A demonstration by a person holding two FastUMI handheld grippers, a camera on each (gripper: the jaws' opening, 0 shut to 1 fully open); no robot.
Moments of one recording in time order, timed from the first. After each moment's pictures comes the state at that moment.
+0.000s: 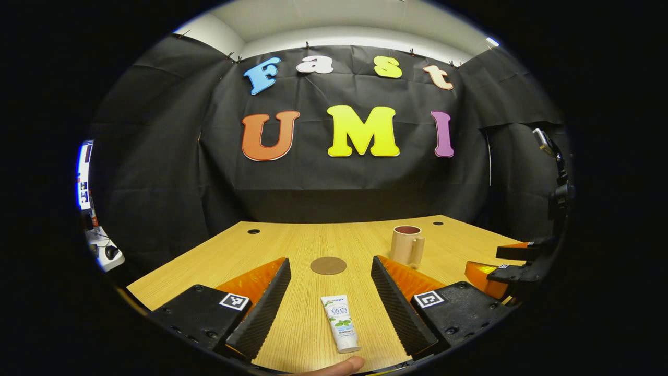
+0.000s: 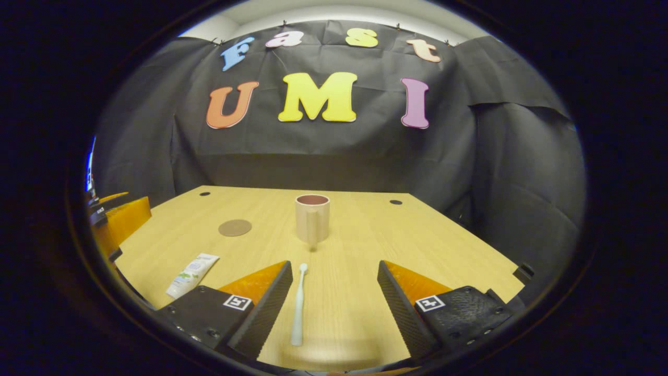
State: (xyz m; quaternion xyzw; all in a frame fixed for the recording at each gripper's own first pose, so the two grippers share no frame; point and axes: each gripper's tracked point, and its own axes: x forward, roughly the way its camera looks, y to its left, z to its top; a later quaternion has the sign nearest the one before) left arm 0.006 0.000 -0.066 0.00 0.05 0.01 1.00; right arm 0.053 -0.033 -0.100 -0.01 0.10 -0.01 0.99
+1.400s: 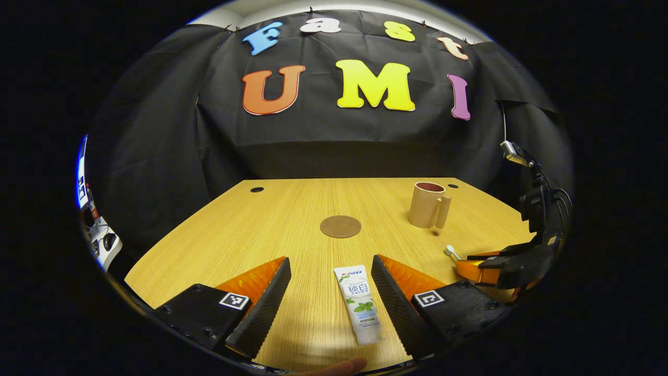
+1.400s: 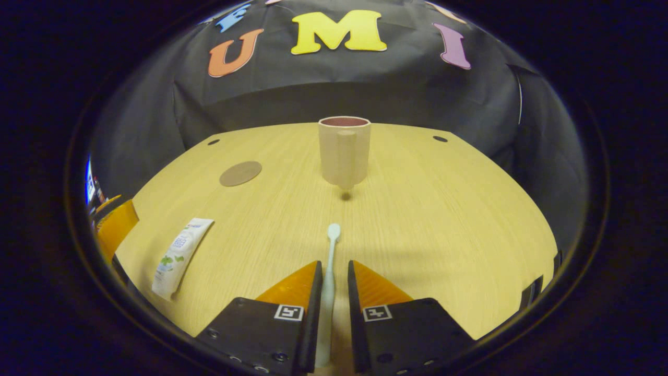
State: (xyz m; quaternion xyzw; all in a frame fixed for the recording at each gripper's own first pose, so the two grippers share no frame) left arm 0.027 0.018 -0.133 -0.01 0.19 0.02 0.98; right arm 0.110 0.011 -0.189 0.00 0.30 0.05 0.95
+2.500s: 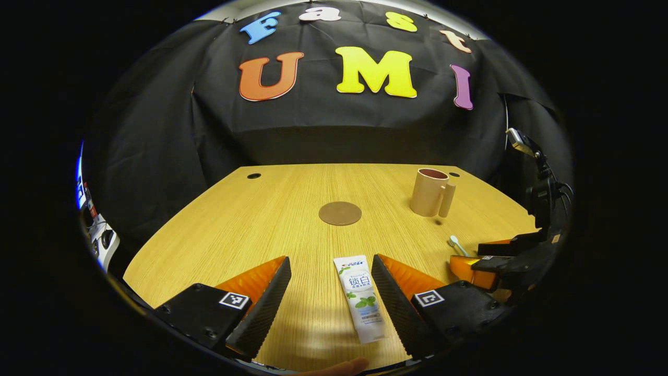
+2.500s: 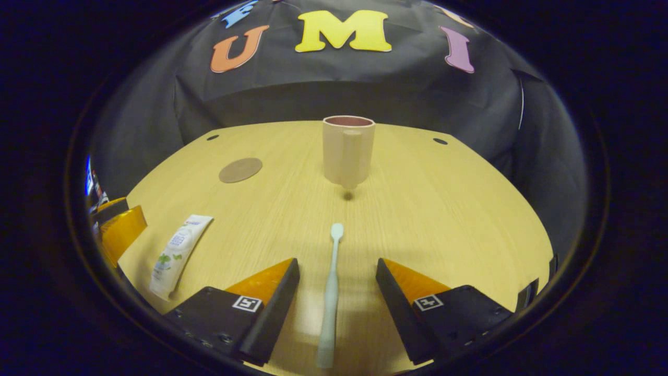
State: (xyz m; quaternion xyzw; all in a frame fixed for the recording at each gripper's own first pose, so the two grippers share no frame) left arm 0.028 0.015 -0.153 -0.01 0.23 0.02 0.97; right arm 0.108 0.016 -0.191 0.00 0.30 0.04 0.95
